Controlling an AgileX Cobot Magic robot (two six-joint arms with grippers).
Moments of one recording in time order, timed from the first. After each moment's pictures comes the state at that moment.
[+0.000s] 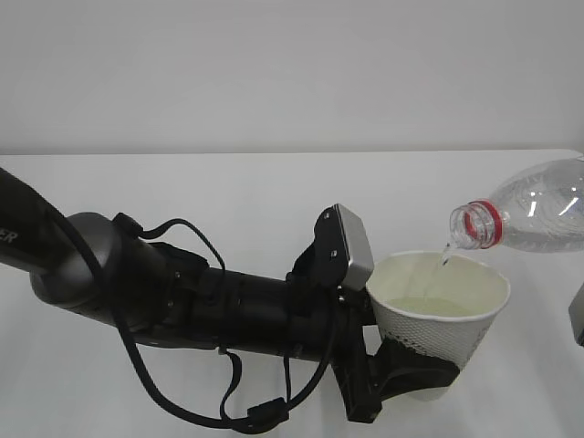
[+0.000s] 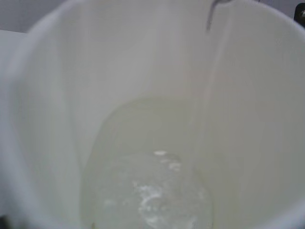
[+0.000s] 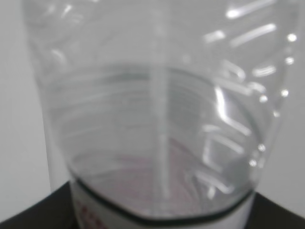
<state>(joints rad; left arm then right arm) -0.76 2.13 -0.98 0.97 -0.98 -0.56 0.11 1.21 -0.13 -0.04 -1.02 -1.56</state>
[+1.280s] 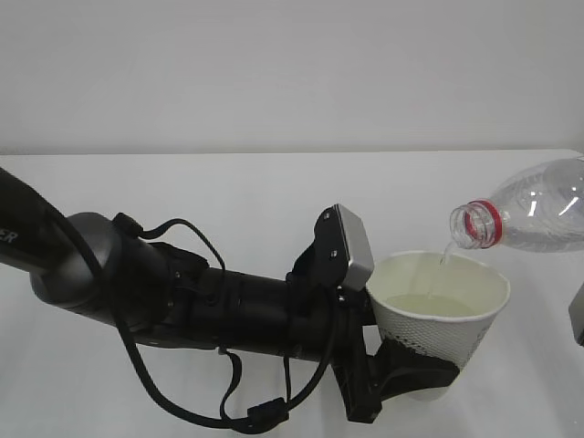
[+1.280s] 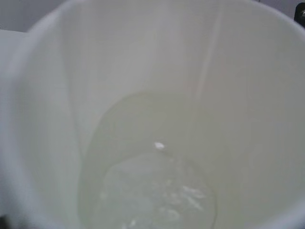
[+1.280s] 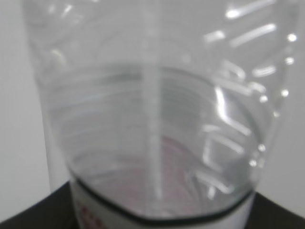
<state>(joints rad) -0.76 2.13 -0.98 0.97 -0.98 -0.56 0.11 1.21 -0.13 -0.04 -1.02 -1.56</state>
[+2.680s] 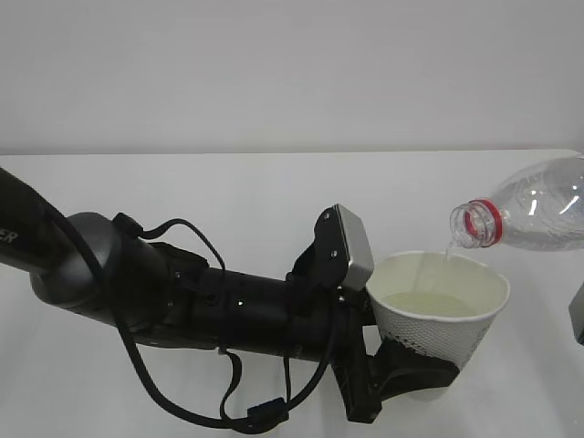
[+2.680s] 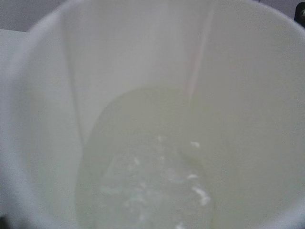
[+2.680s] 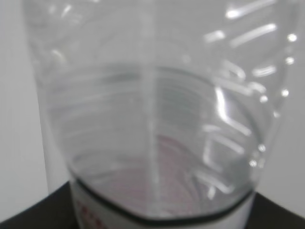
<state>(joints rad) -0.76 2.13 -0.98 0.97 -0.97 -0.56 0.11 1.21 -0.13 -0.04 -1.03 -1.56</state>
